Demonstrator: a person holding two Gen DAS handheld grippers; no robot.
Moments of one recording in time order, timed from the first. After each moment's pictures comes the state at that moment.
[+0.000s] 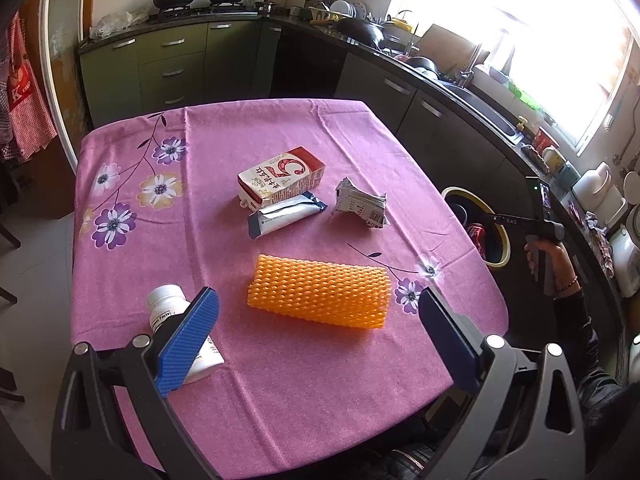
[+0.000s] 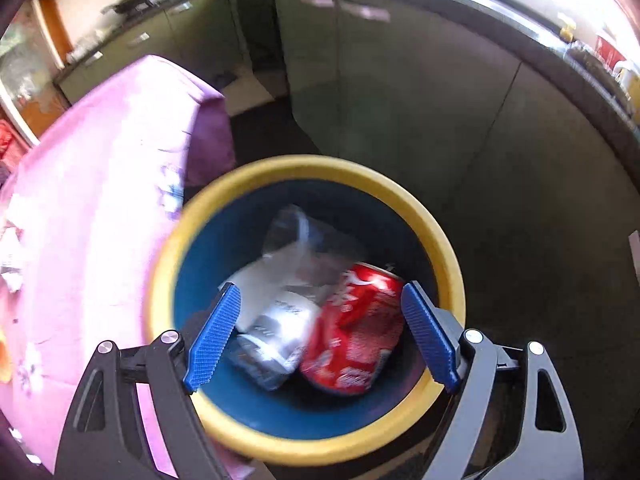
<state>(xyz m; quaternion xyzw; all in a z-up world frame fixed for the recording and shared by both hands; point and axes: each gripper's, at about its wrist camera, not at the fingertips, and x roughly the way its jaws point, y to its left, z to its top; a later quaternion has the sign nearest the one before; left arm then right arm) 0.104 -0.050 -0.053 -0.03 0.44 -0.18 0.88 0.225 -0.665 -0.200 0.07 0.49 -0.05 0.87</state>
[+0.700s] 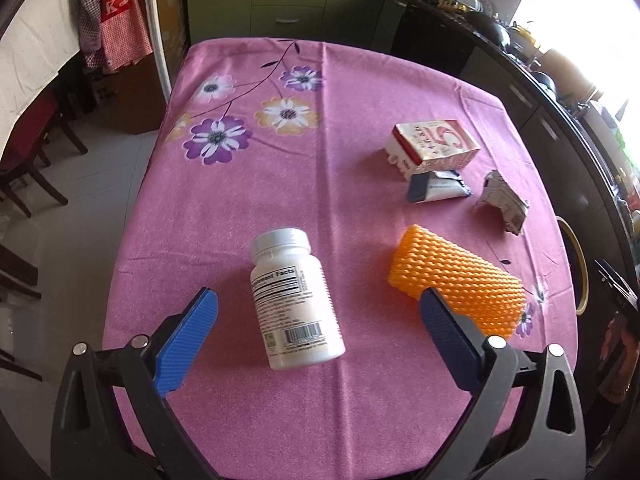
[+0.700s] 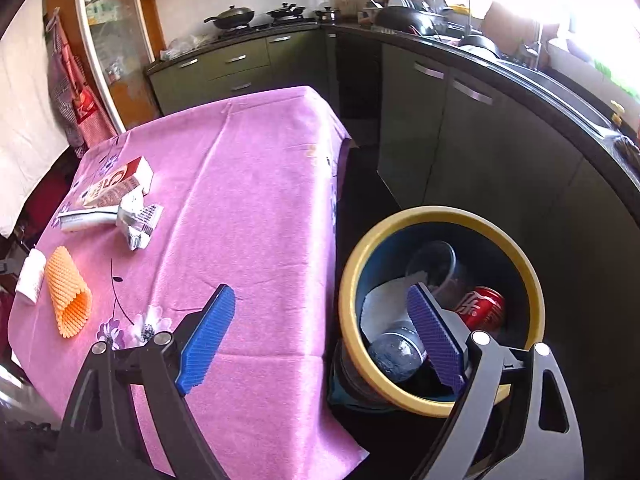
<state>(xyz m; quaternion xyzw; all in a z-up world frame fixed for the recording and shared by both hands) 0.134 0.018 -0.120 -0.08 0.52 0.01 0.85 0.179 -0.530 -0.153 0.02 0.41 0.07 0.91</state>
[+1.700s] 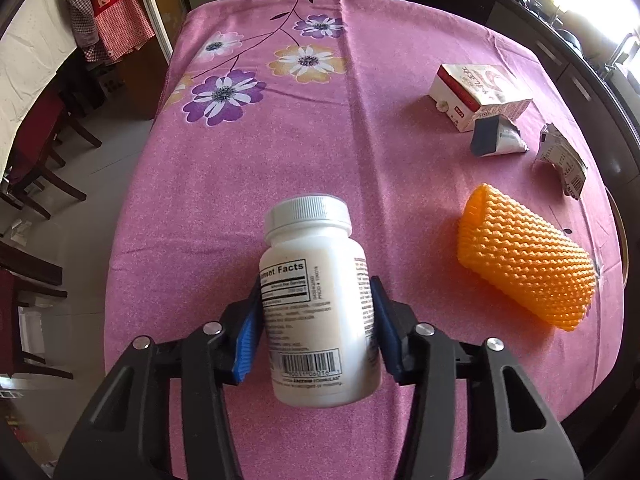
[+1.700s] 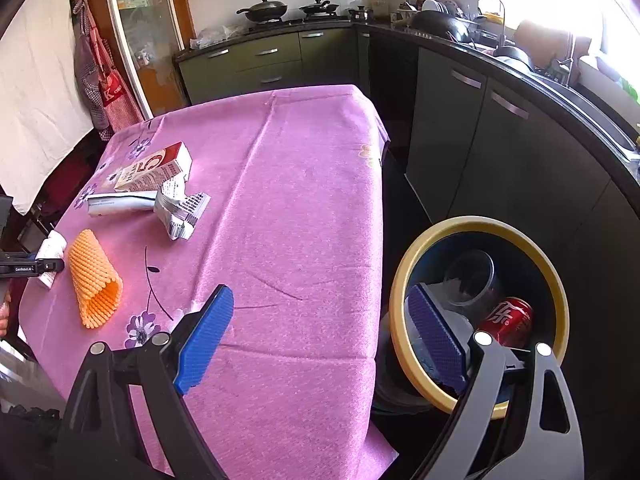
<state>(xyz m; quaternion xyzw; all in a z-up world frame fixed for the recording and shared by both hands) 0.149 0.020 -0.163 -0.03 0.57 0.03 0.82 0.177 -0.500 -0.150 0.00 0.41 0.12 0.90</state>
